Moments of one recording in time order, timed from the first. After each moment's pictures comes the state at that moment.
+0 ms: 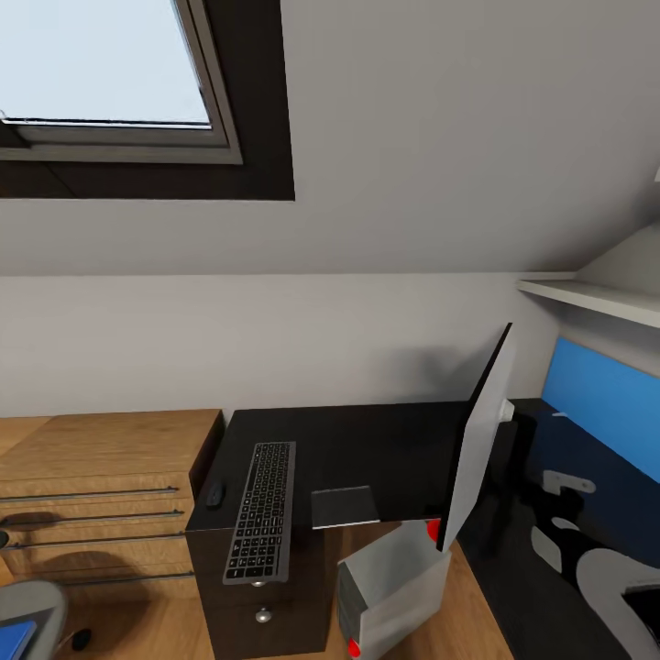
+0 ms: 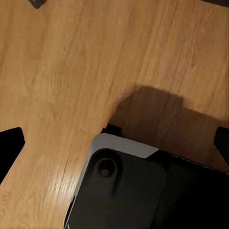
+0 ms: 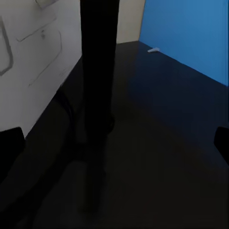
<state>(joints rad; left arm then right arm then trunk) 0.11 0.13 -0.35 -1.00 0.73 0.39 0.56 -0.84 -0.29 0.18 -0.02 -0.38 -0.39 -0.18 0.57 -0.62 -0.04</state>
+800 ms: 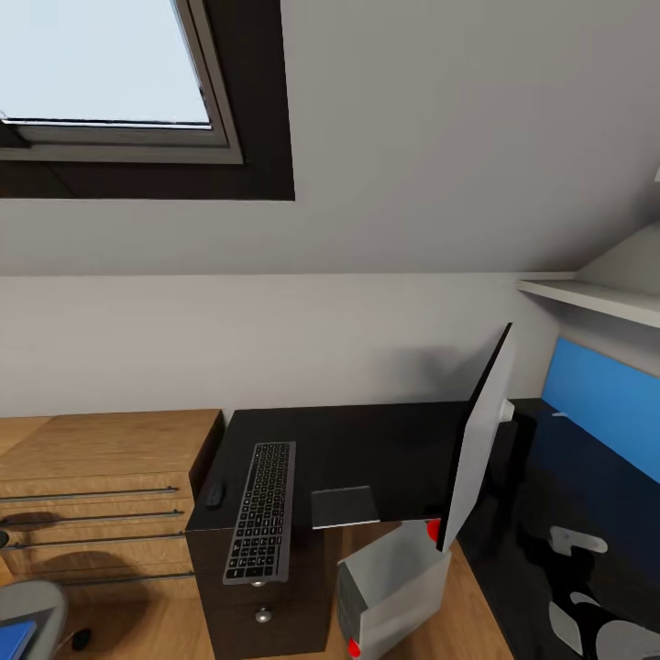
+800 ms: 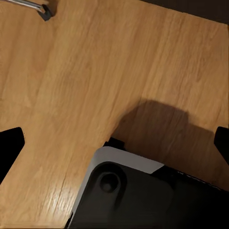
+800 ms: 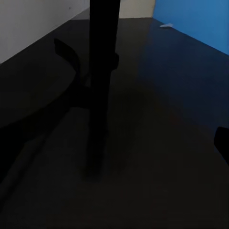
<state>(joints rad) 0.11 0.12 -0.41 -0.86 0.73 0.16 0.51 -0.67 -0.28 0.18 0.02 -0.39 -0.57 -0.09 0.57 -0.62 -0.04</state>
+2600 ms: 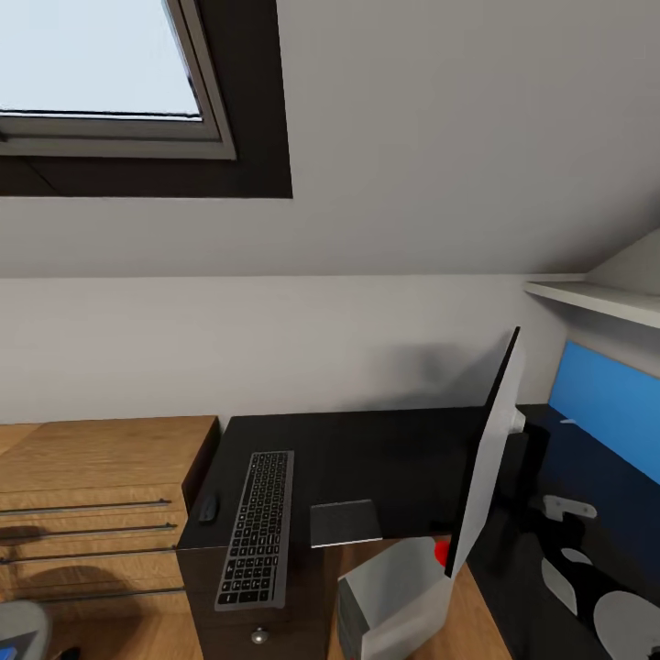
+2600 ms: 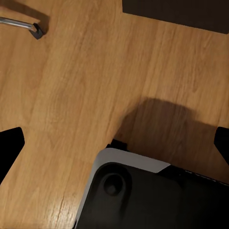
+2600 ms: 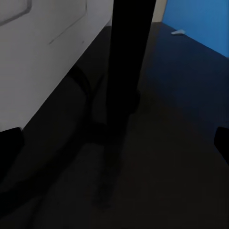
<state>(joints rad) 0.11 0.11 -0.50 -0.69 0.71 -0.03 0.44 -0.70 -0.30 0.18 -0.15 -0.38 -0.34 -0.12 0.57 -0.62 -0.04</state>
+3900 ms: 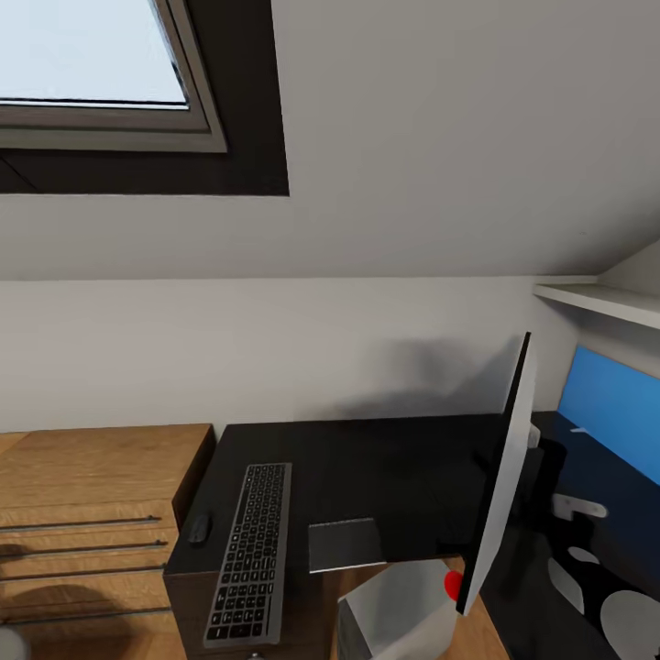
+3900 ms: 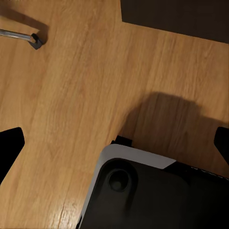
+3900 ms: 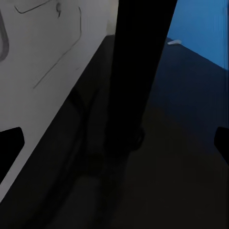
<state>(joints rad) 0.11 0.11 -0.50 -0.67 0.71 -0.03 0.44 -0.70 -0.32 0.18 -0.16 -0.38 -0.34 -0.15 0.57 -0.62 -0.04</state>
